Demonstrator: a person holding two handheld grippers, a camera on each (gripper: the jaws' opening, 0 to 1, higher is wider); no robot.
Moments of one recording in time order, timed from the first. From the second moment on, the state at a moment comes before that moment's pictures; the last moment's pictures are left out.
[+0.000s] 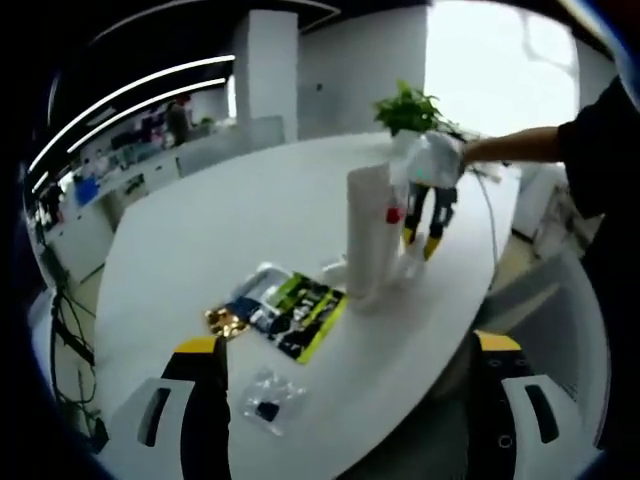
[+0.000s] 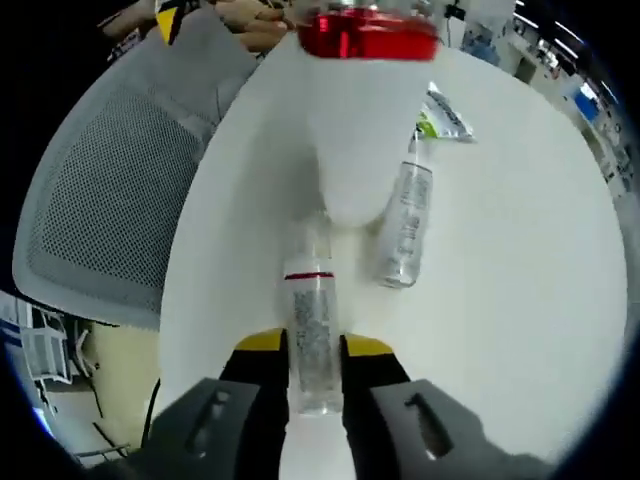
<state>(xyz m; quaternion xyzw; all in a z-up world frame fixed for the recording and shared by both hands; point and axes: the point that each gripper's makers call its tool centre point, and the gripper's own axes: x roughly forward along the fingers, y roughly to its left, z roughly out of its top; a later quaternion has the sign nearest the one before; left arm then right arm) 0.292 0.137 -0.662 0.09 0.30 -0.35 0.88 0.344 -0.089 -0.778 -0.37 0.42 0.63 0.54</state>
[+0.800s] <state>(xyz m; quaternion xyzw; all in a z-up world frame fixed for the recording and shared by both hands) 0.276 0.080 -0.660 0.02 0.28 -0.40 0.87 0.291 -0.036 -0.717 -0.19 0.31 0.60 0.71</state>
